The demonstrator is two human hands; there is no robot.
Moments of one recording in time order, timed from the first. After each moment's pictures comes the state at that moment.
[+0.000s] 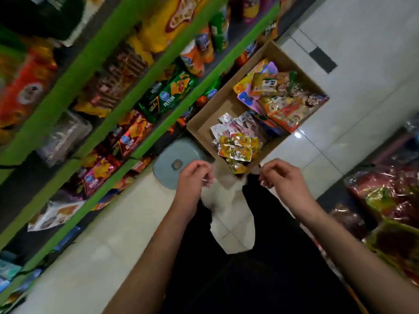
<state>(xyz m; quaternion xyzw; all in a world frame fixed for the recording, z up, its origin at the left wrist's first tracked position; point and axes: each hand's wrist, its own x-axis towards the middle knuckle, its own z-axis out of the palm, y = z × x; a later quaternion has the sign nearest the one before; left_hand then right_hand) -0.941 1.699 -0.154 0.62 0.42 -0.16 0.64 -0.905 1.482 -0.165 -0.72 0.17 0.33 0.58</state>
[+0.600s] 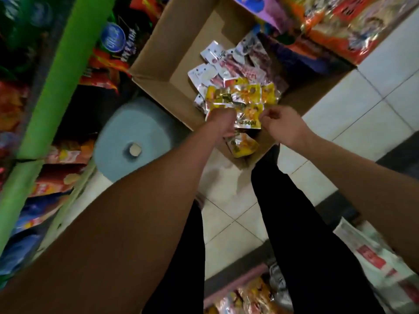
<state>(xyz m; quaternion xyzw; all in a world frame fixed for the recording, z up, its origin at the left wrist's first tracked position) -0.849 1.645 -0.609 0.58 0.48 -0.46 0.47 -0.858 1.477 -0.608 -0.79 0.15 0.45 0.38</state>
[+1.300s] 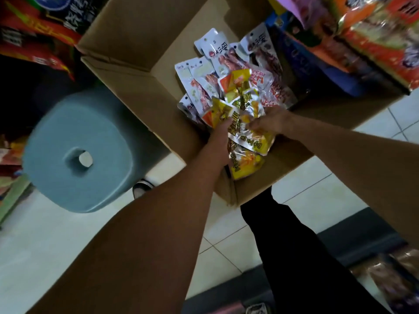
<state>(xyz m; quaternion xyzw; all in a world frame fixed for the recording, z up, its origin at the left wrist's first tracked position) -0.883 1.615 -0.756 0.36 0.65 -0.37 0.56 -0.803 1.475 -0.781 -0.75 0.09 0.62 0.21</state>
